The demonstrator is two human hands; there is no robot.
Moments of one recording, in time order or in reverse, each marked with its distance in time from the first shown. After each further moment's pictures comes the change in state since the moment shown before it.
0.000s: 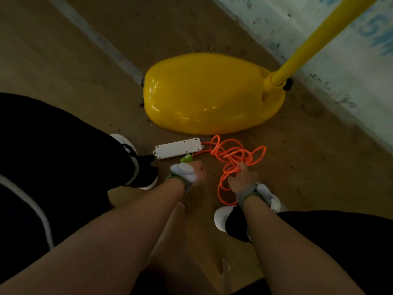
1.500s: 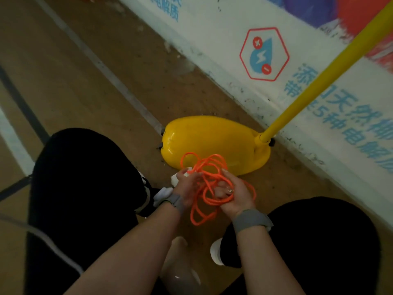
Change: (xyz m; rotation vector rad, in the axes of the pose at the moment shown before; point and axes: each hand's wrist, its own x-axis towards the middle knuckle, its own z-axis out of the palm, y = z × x) left_hand -0.090 -0.019 -0.049 -1.569 0.016 0.265; right_hand -0.121 -0.081 -0.030 1.599 -0.595 -0.152
